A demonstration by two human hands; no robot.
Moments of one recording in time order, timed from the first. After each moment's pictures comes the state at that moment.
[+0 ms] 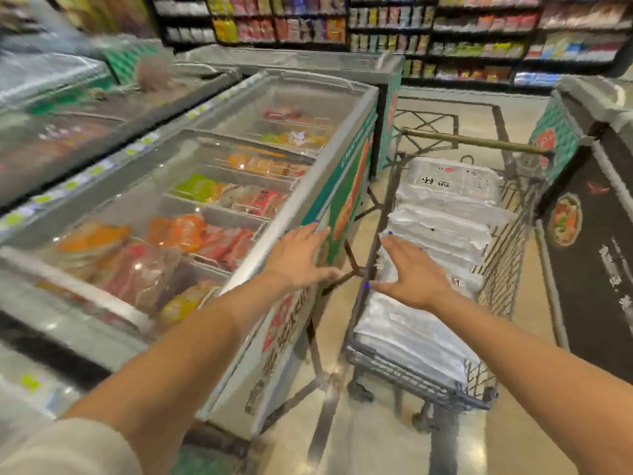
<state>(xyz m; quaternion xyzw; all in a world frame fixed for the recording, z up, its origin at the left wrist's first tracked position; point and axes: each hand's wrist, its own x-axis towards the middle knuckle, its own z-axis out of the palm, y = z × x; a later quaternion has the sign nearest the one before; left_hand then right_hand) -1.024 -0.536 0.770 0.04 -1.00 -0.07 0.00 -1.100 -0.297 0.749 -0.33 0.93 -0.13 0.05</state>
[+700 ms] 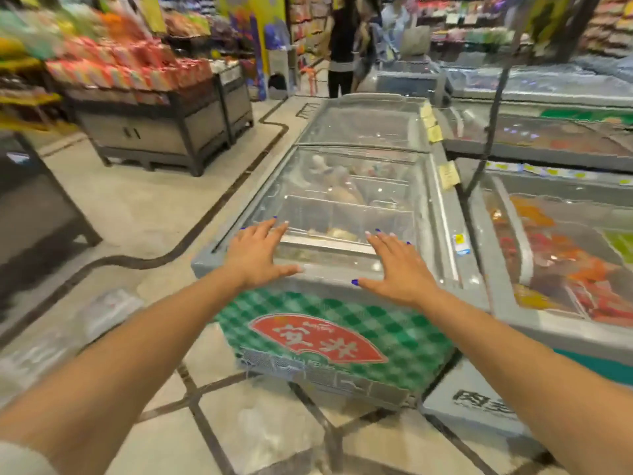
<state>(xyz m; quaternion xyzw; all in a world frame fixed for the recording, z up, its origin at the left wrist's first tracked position) -0.291 -0.435 0.811 0.71 -0.70 0.01 0.04 -0.580 -0.488 0.804 -0.87 0.48 -0.08 0.07</state>
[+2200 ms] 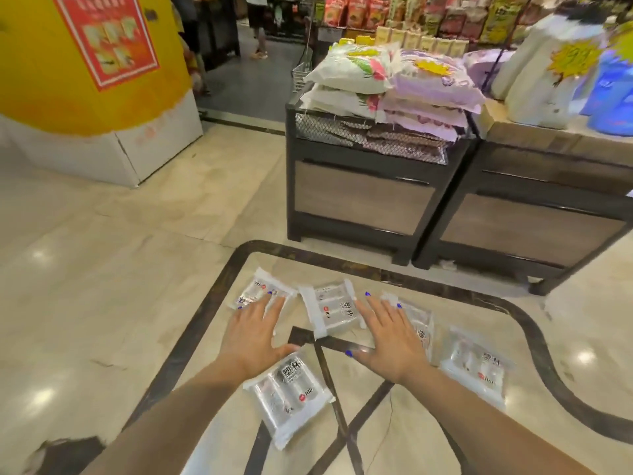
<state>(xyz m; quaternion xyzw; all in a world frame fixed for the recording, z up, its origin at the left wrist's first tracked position) 0.399 0.115 0.595 0.99 0.07 -0.07 0.05 0.483 -0.151 0.598 -0.95 -0.27 0.10 0.06</state>
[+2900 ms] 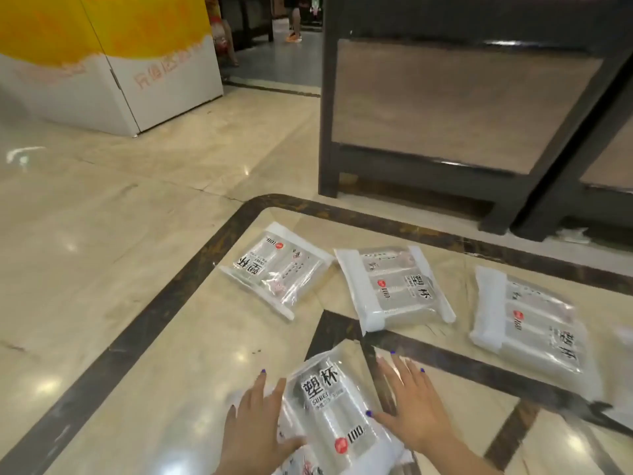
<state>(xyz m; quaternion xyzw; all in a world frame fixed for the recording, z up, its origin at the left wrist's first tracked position) 0.461 0.169 -0.020 0.95 0.20 -0.18 0.12 0.608 -0.079 -0.039 -0.95 -0.26 0.17 0.08</state>
